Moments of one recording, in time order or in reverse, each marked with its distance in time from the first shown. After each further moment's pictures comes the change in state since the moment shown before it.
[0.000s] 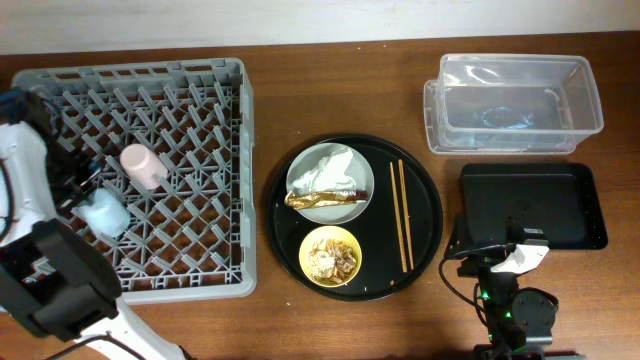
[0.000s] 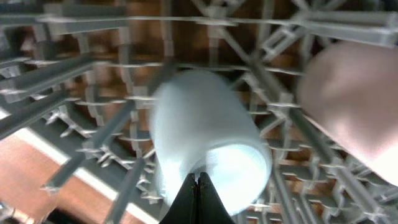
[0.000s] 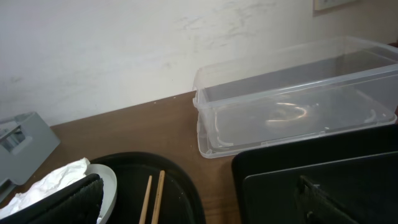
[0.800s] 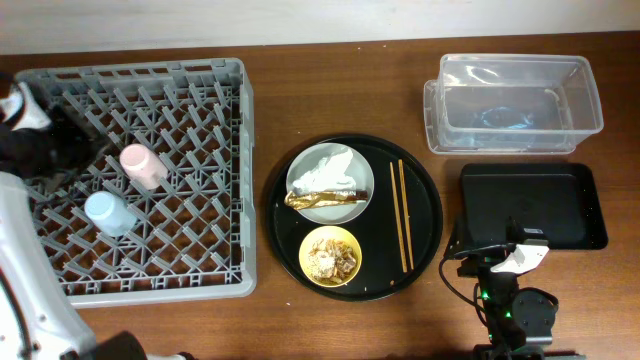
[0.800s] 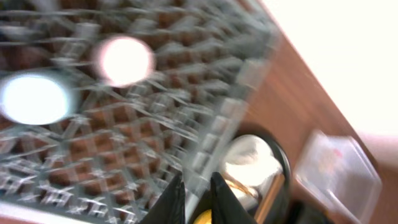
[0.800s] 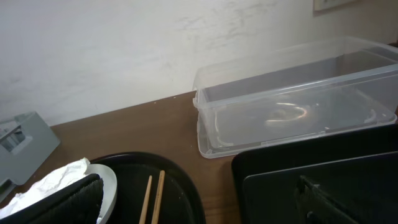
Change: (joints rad) left arm -0.063 -0.420 0.072 0.005 0.525 0.017; right arm 0.000 0.000 0.000 0.000 0.000 0.000
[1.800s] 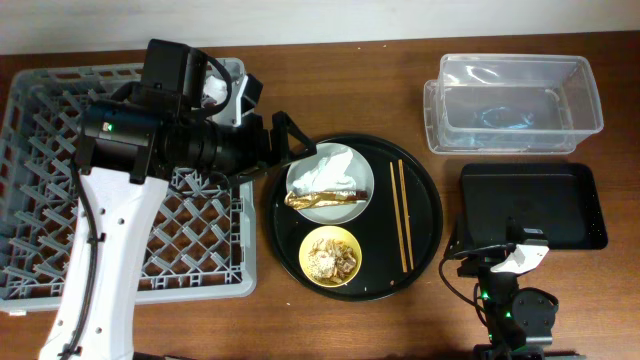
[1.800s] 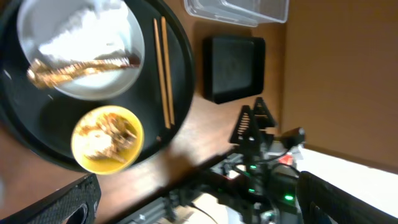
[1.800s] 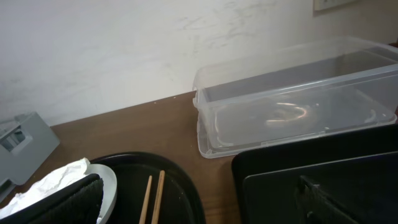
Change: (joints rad) left arm -0.671 -0.016 0.001 -0.032 0.255 -0.085; right arm 0.000 0.000 0.000 0.000 0.000 0.000
